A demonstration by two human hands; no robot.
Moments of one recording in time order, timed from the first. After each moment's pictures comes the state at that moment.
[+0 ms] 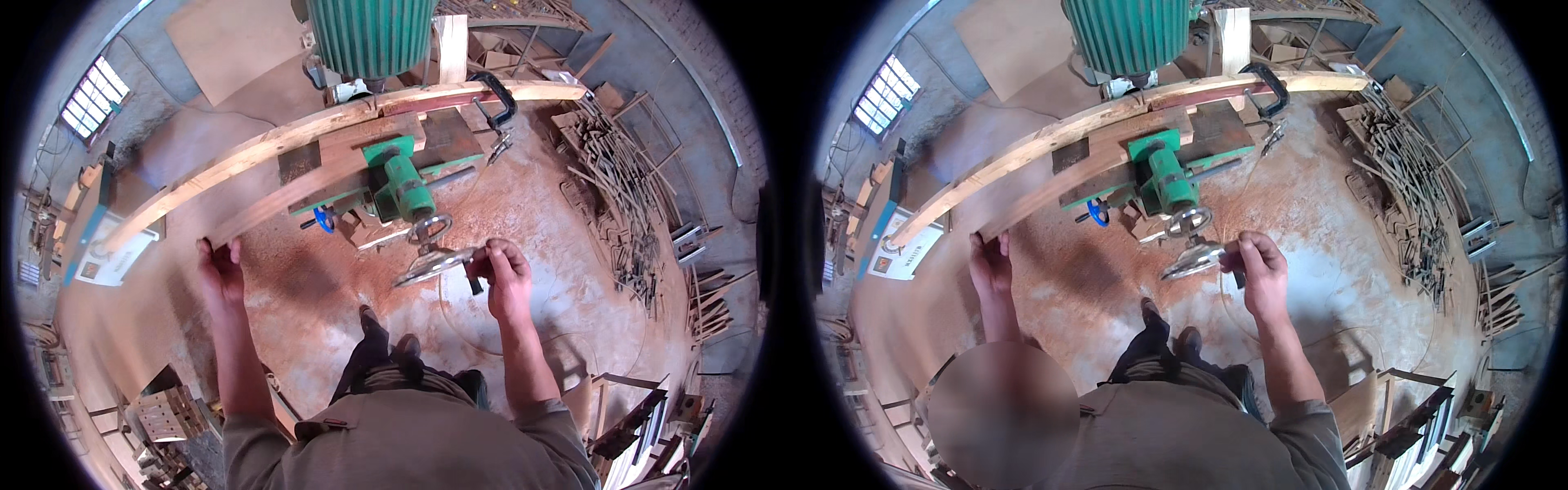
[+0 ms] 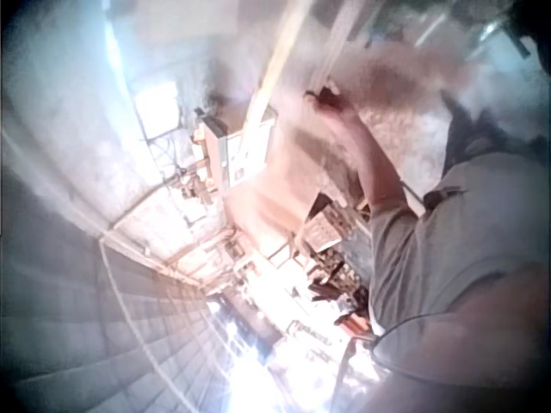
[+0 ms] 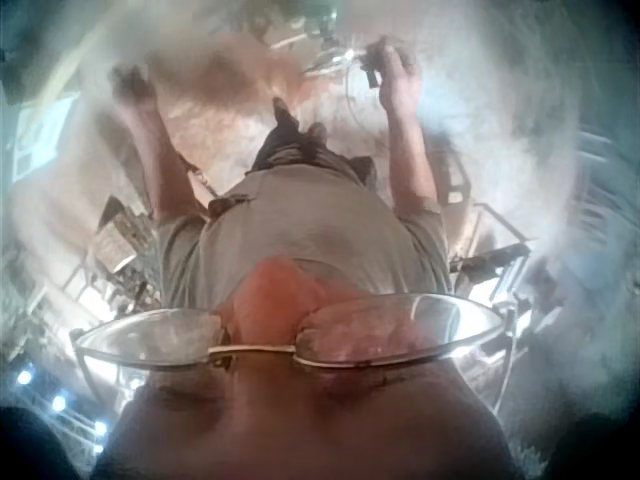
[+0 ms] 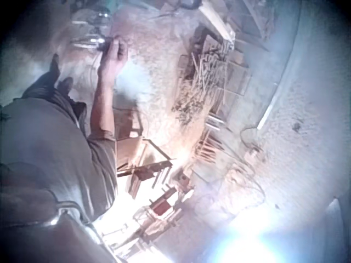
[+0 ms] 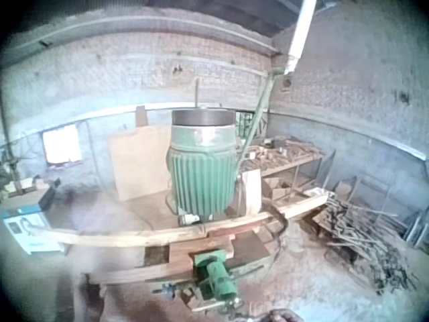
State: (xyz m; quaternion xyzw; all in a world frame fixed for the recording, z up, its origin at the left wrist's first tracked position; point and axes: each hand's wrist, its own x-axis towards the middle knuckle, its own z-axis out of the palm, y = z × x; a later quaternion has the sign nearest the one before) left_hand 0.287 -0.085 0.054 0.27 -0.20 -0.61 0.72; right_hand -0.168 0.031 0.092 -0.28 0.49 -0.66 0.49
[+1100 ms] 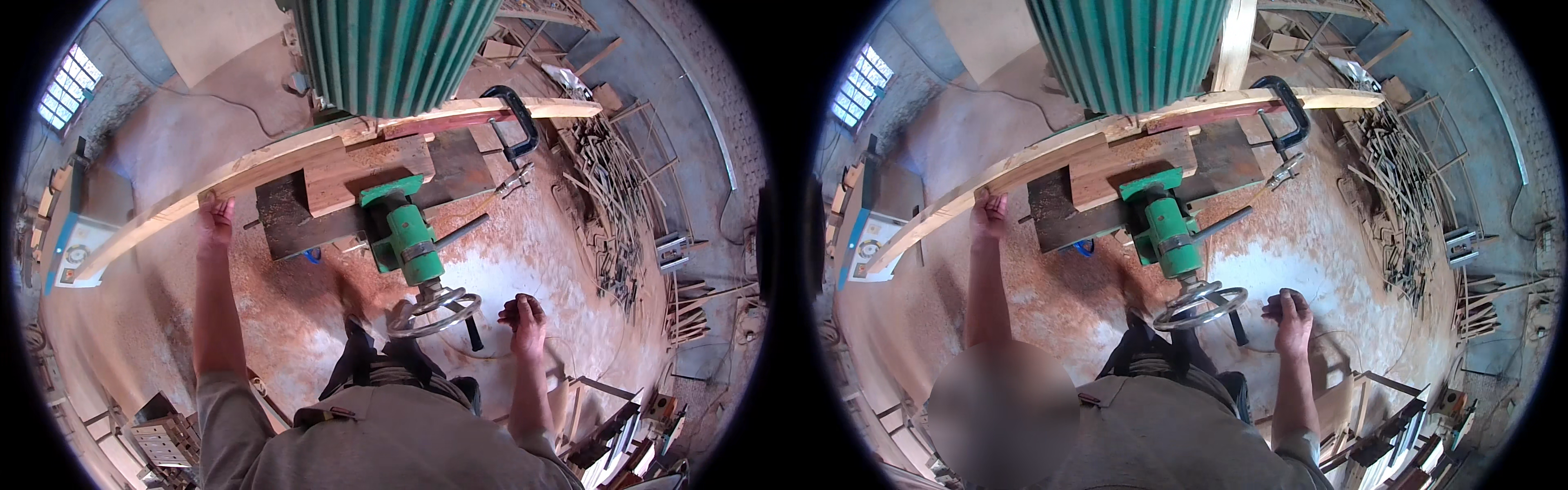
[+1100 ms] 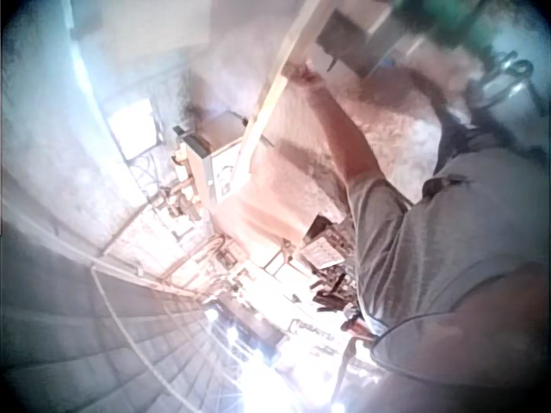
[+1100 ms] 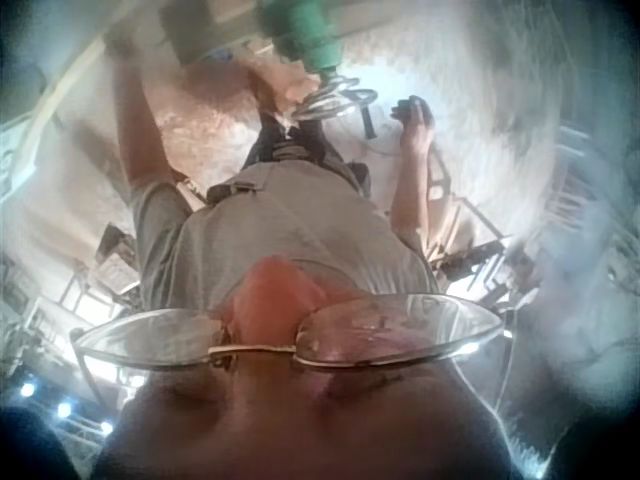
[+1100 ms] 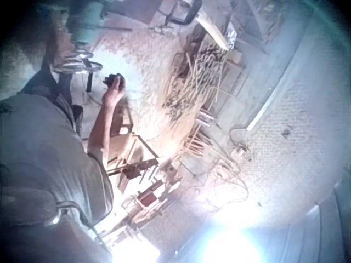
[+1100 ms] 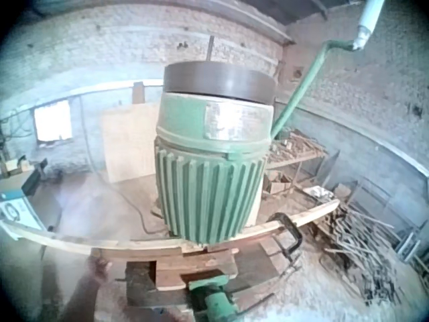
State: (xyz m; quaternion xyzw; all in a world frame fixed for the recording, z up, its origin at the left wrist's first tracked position) left_hand 0.322 -0.330 -0.069 0.39 -0.12 -0.62 0.67; right_hand -0.246 -0.002 0.024 -0.15 0.68 -0.58 0.43
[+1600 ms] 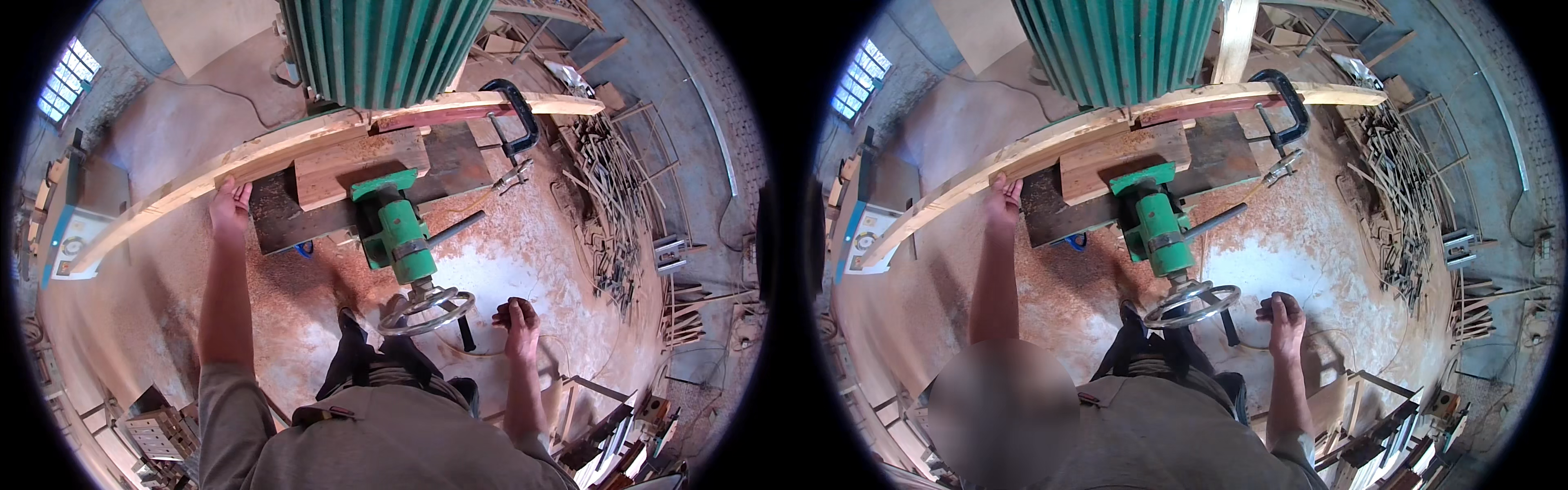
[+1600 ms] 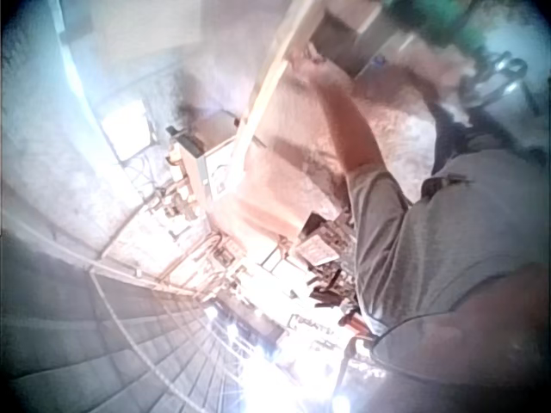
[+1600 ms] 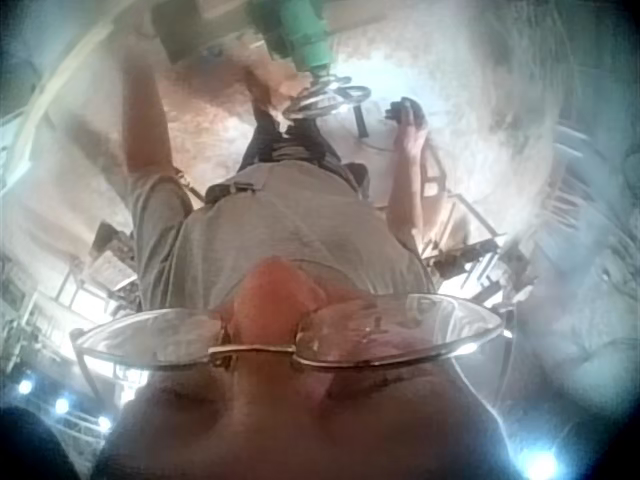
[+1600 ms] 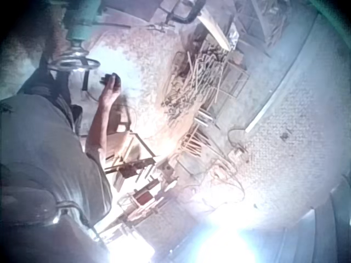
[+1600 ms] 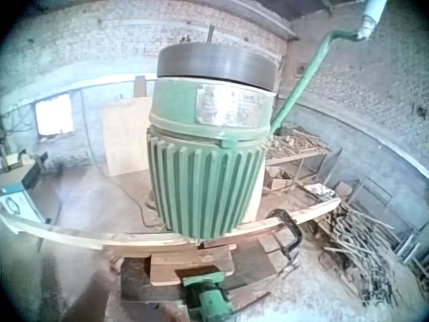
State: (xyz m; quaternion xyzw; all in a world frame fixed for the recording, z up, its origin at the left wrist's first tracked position) left_hand 0.238 -0.337 -0.068 0.47 -0.09 -0.55 0.68; right_hand -0.253 0.006 0.016 -0.17 0.71 -0.55 0.42
